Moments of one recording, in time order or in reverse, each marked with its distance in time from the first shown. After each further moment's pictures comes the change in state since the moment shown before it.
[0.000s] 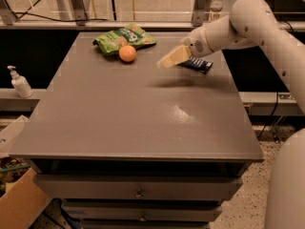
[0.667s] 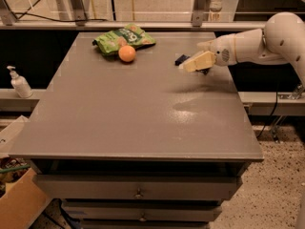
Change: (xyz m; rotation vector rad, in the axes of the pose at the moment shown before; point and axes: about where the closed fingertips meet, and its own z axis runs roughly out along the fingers) arm 0.029 -0.005 -0.056 -0.049 -0.162 0.030
